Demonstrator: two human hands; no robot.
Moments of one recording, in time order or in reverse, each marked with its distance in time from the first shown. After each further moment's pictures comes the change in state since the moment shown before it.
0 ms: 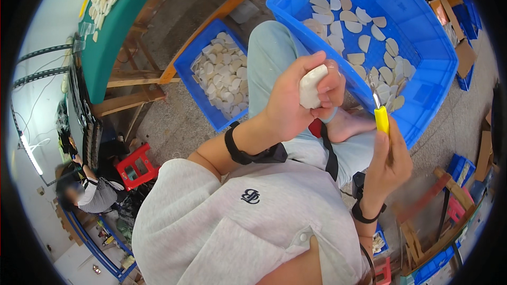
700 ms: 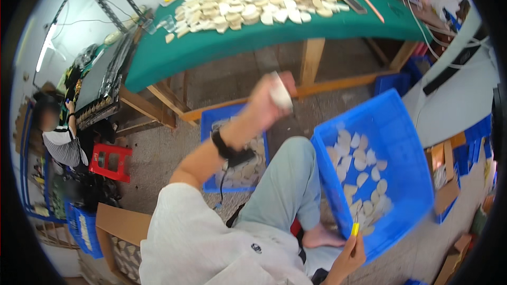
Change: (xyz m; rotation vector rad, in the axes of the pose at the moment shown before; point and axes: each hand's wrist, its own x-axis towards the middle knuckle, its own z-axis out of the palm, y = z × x) left_hand 0.008 0.177 -0.091 0.090 0.461 0.611; right_hand 0.003 0.023 0.005 -0.037 -0.079 0.269
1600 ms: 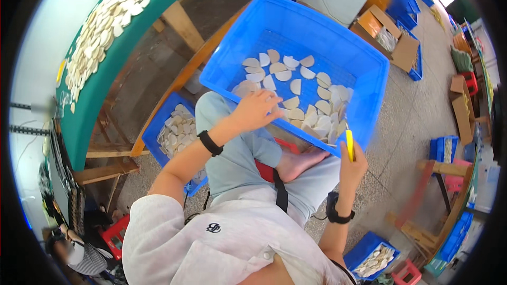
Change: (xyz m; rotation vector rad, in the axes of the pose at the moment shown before) left_hand -0.042 -0.217 0.058 1.544 -1.001 0.890; right_hand 0.003 0.109 -0.031 0.029 0.392 0.266
